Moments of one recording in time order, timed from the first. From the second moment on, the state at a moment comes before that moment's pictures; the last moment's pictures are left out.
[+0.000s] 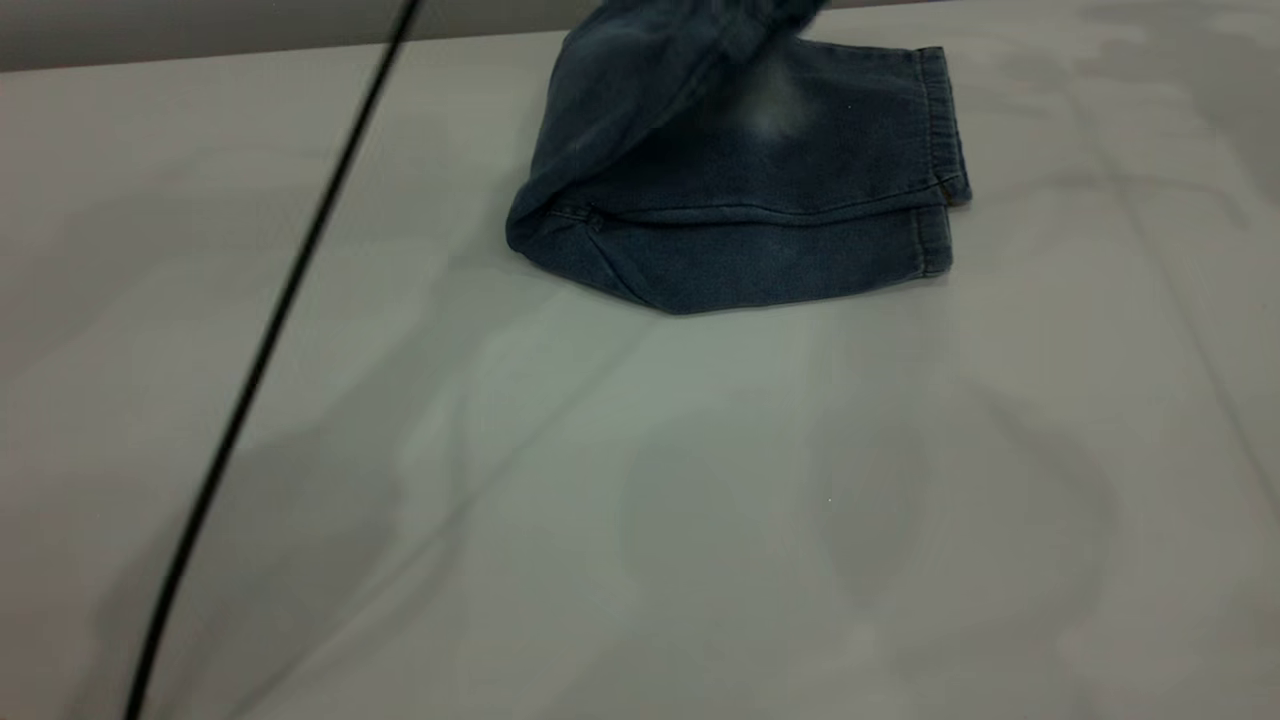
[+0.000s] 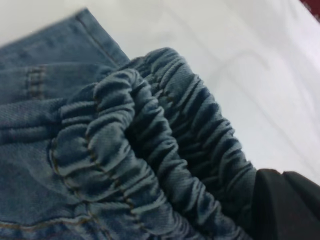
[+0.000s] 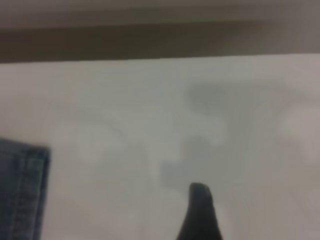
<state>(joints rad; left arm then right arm) -0.48 2.60 -2.63 -0.60 1.22 0.37 -0.11 2.59 -2.65 0.05 1.22 -0.09</state>
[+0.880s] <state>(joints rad) -0.51 2.67 -2.63 -0.52 1.18 0.41 -0.13 2.58 -2.65 0.17 1.22 -0.11</state>
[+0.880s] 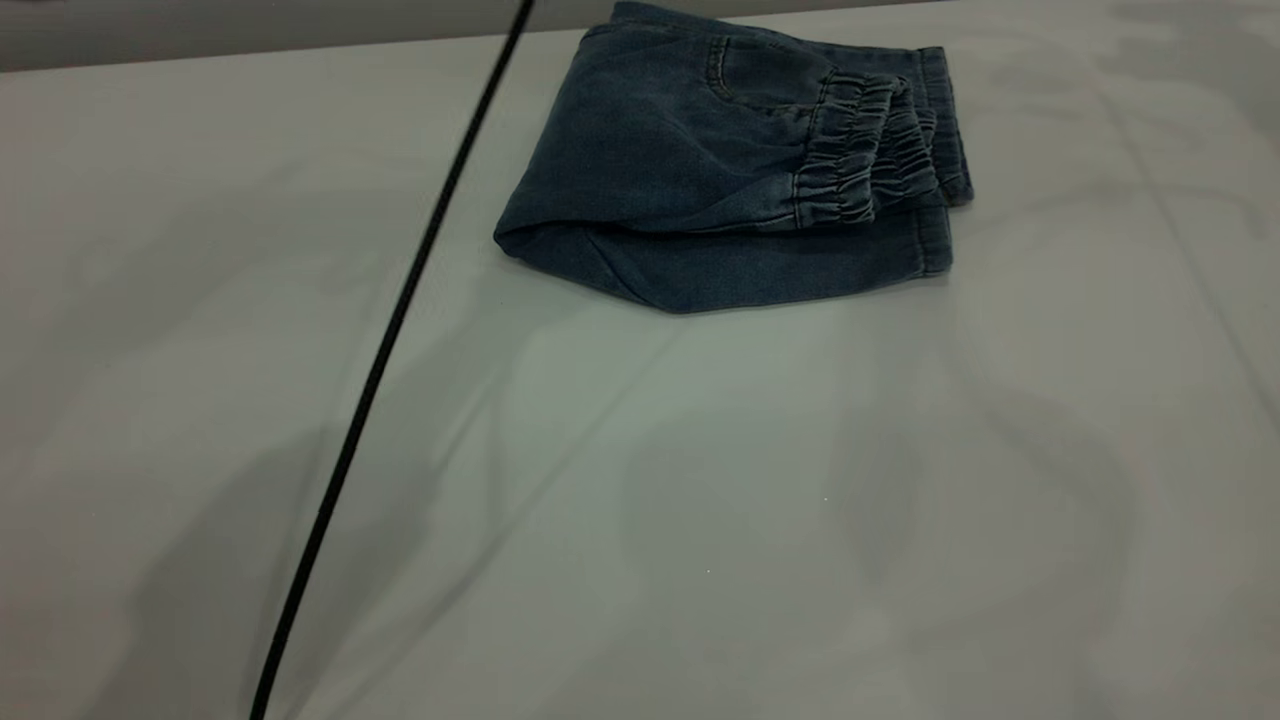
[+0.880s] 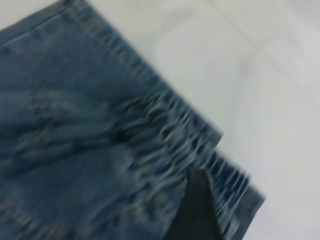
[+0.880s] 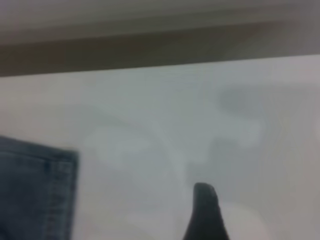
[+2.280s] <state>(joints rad) -0.51 2.84 -2.63 0.02 1.21 0.20 -0.07 2.17 -2.68 0.34 1.22 -0.15</state>
